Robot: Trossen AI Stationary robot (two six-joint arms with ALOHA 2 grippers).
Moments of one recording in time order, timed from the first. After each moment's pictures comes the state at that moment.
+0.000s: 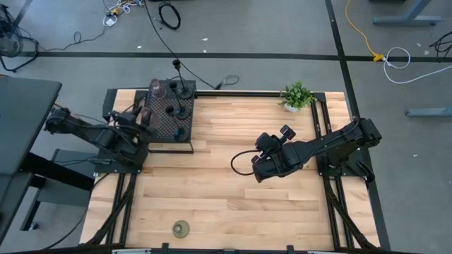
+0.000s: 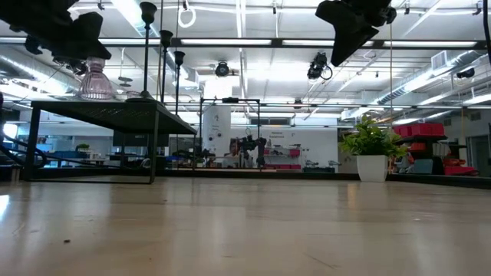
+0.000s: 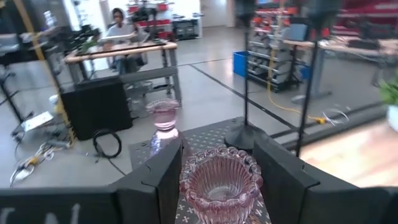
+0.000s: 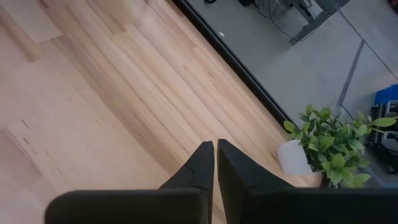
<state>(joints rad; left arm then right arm) -0.37 0.65 0.64 -1.34 -1.49 -1.33 0.32 1.65 1.43 -1.33 0.88 0.95</state>
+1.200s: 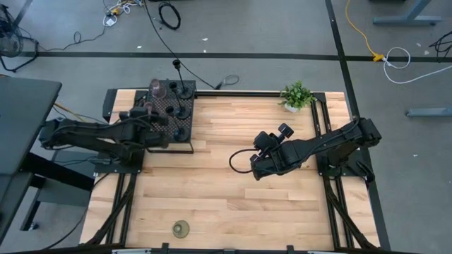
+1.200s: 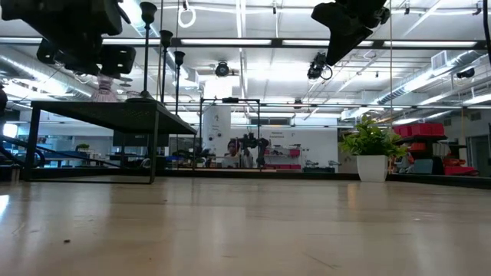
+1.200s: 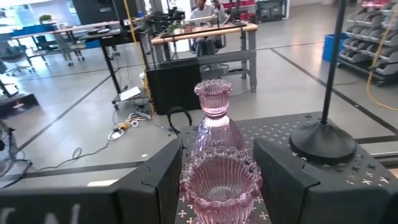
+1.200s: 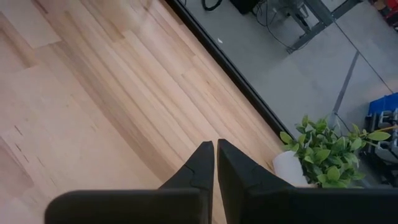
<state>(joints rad) 0.02 0.91 0.64 -1.05 -1.45 -1.25 0.30 1.65 1.43 -1.29 0.91 0.88</state>
